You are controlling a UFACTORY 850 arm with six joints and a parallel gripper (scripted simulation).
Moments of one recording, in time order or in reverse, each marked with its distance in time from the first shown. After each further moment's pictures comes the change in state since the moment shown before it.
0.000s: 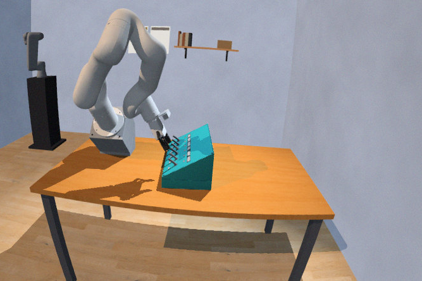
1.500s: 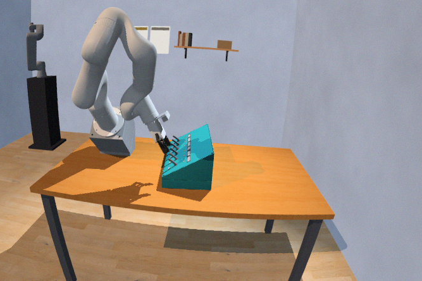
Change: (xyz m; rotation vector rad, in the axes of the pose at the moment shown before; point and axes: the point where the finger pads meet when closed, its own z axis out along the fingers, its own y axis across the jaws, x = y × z) arm 0.000 0.036 0.000 -0.003 0.000 0.000
